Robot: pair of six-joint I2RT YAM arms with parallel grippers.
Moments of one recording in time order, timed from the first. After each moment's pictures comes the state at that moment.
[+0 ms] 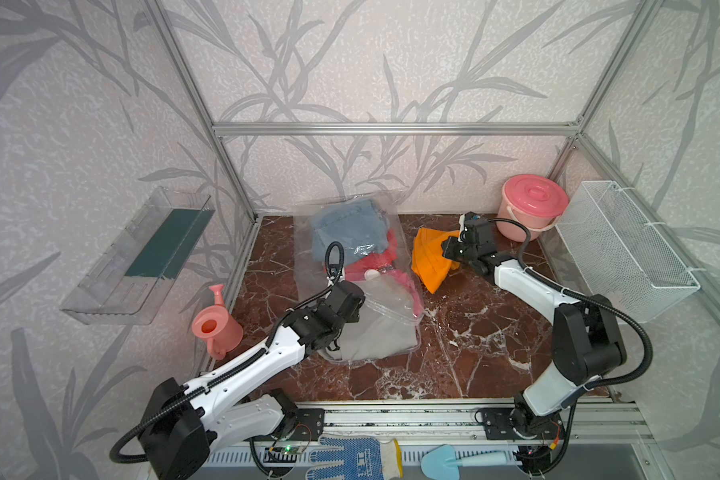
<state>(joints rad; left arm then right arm) -0.72 1.11 0.78 -0.51 -0.48 -0.61 0.31 1.63 1.07 -0.08 -0.02 0.57</state>
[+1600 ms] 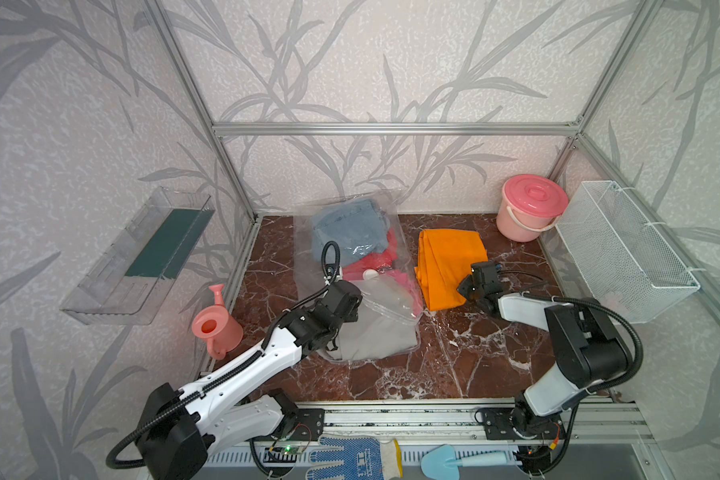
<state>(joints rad) -0.71 1.08 0.79 -0.52 -0.46 -0.62 0.25 1.70 0.77 0.11 0.10 0.87</state>
